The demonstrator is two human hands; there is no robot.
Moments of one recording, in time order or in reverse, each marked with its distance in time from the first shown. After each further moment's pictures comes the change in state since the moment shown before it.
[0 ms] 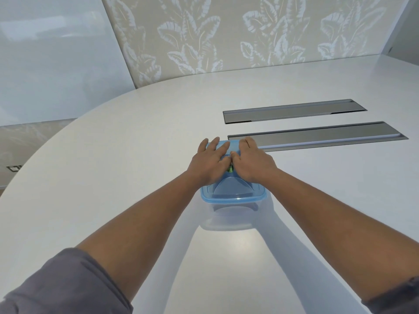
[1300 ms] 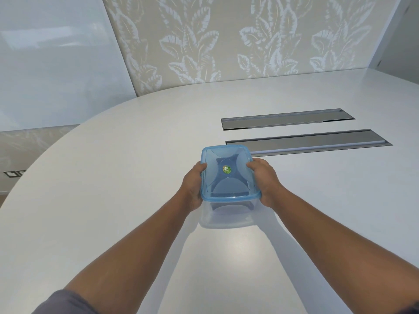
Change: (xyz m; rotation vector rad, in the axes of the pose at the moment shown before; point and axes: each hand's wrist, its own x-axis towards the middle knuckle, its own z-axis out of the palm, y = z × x) left_hand -0.055 -0.008 0.014 -1.578 0.045 -0.496; right_hand -0.047 0.016 0.010 1.312 0.055 0.486
